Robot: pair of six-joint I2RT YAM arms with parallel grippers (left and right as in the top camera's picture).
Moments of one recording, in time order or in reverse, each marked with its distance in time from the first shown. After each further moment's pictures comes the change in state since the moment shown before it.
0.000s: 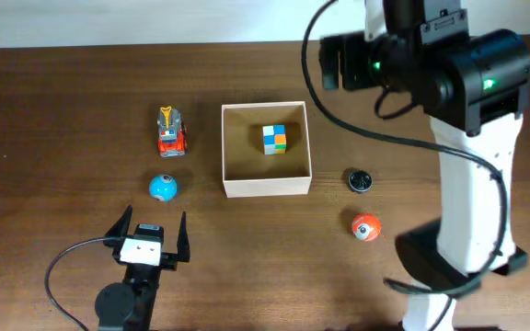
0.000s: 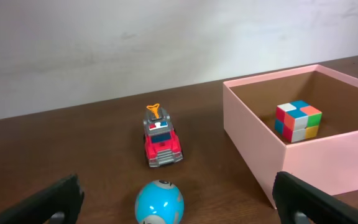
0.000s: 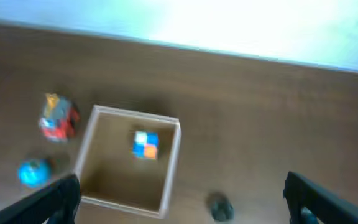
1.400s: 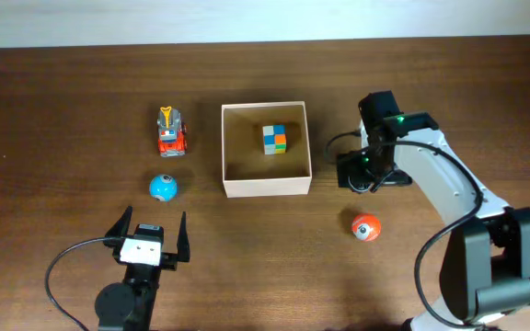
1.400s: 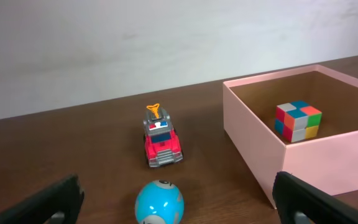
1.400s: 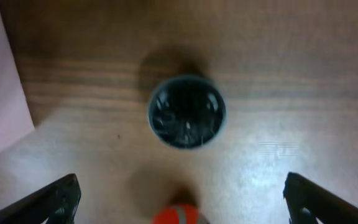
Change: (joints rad) left arm 0.000 0.000 0.000 0.000 0.000 0.000; right arm -0.205 -0.230 -1.576 0.728 -0.097 0.009
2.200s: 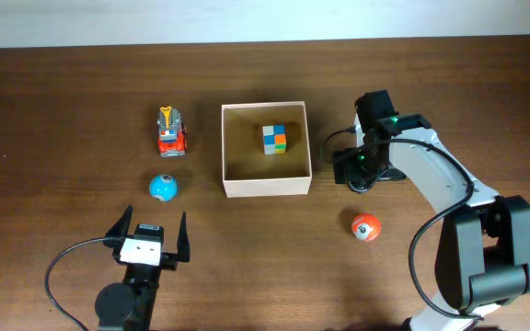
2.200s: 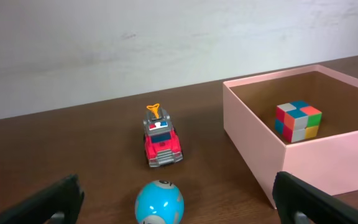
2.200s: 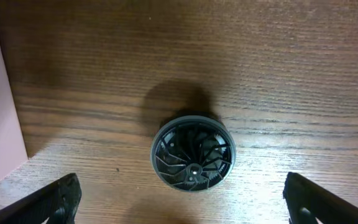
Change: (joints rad) left arm 0.000 0.000 0.000 0.000 0.000 0.000; right arm 0.000 0.048 -0.011 0.087 -0.001 -0.023
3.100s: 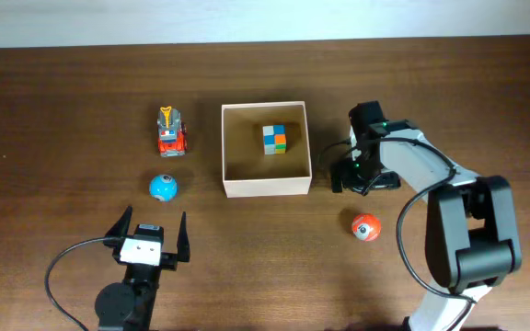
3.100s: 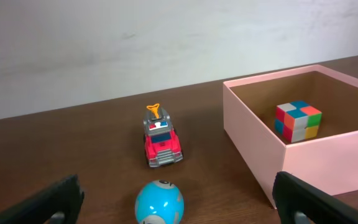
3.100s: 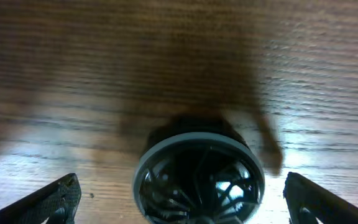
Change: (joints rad) left arm 0.000 0.000 0.000 0.000 0.000 0.000; right arm 0.000 0.108 -0.033 0.042 -0.003 -0.002
